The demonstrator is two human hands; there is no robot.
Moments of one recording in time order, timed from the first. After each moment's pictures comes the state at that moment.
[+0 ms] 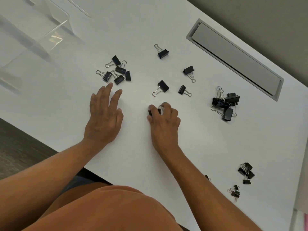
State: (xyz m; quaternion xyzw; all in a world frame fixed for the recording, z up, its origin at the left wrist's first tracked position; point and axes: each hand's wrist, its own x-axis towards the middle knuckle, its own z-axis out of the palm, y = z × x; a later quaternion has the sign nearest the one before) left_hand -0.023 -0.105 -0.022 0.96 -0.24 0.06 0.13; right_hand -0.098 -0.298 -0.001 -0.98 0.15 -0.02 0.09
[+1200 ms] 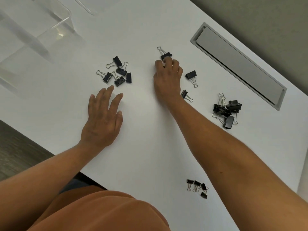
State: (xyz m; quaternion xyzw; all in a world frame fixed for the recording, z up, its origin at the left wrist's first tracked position) left_hand -0.020 -0.110 -0.020 0.96 -0.23 0.05 0.17; right_hand 0.071 -0.364 -0.017 -0.99 0.09 -0.14 0.01
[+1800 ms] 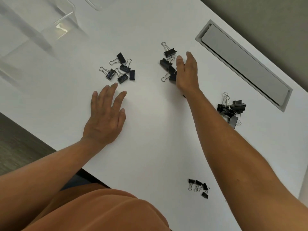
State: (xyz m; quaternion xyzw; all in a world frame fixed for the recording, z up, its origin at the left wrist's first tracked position) left_hand -0.023 -0.109 -0.021 0.96 -0.24 0.07 0.14; right_hand 0.071 -0.411 0.010 -0.89 0.24 -0.04 0.38
